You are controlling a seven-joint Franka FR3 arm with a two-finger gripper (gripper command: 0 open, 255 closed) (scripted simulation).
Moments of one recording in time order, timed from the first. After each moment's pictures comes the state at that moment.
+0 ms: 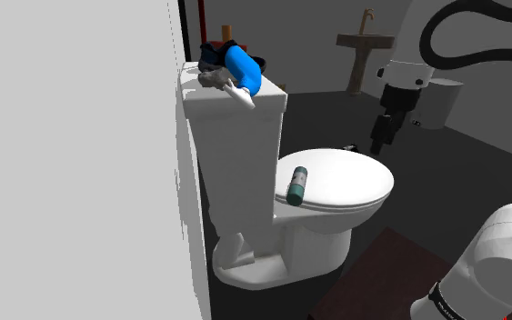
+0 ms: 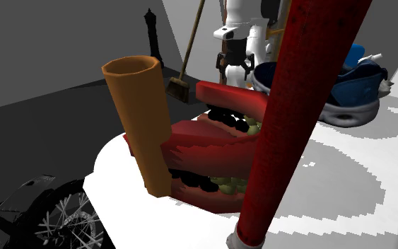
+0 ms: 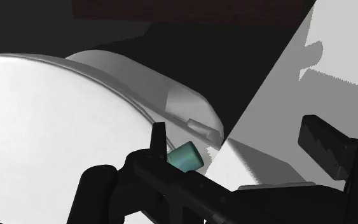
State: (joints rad) arm -0.02 -0.79 -0.07 -2.41 -0.01 1.61 -0.13
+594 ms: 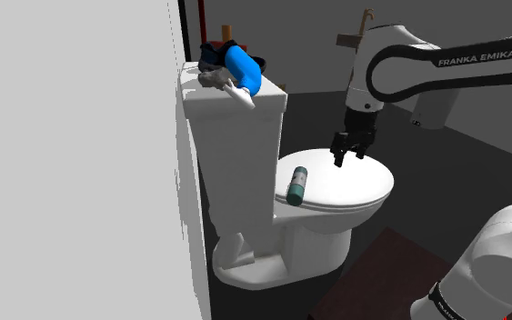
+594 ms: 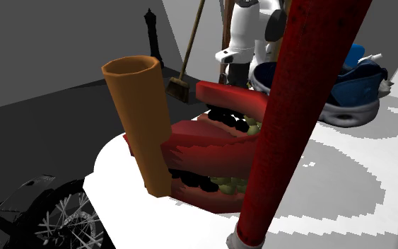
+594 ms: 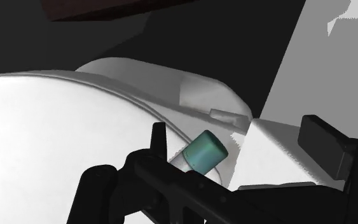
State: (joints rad) arm -0.06 -0.59 0.04 -2.44 0.03 1.83 0.14
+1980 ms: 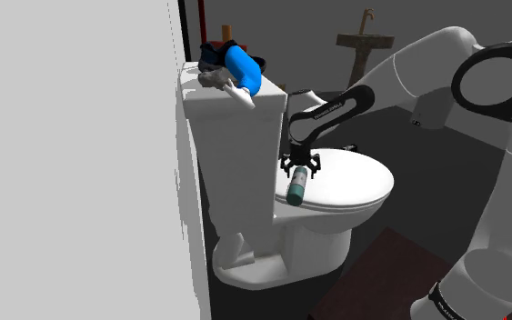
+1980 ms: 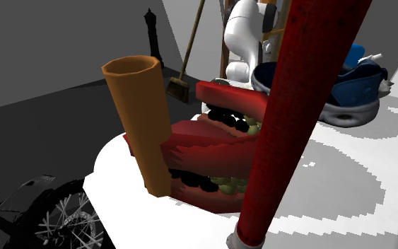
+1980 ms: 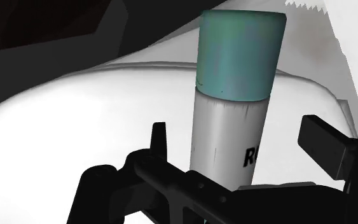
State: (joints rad) arm -0.16 0.24 0.11 -2.04 -0.12 2.18 0.95
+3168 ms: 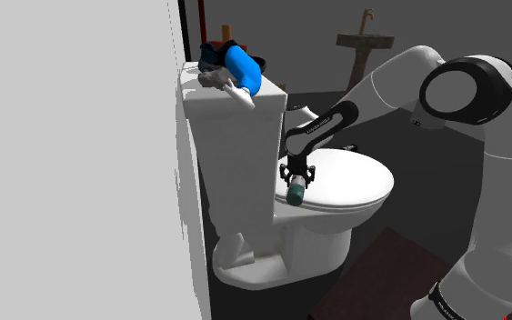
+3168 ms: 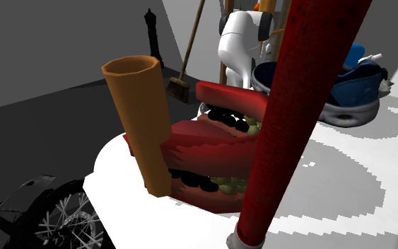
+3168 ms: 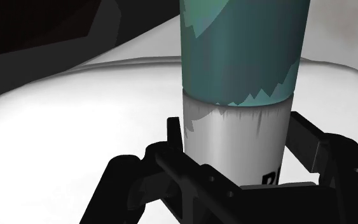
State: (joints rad) arm -0.16 0.39 0.09 -2.00 -0.15 2.27 1.03
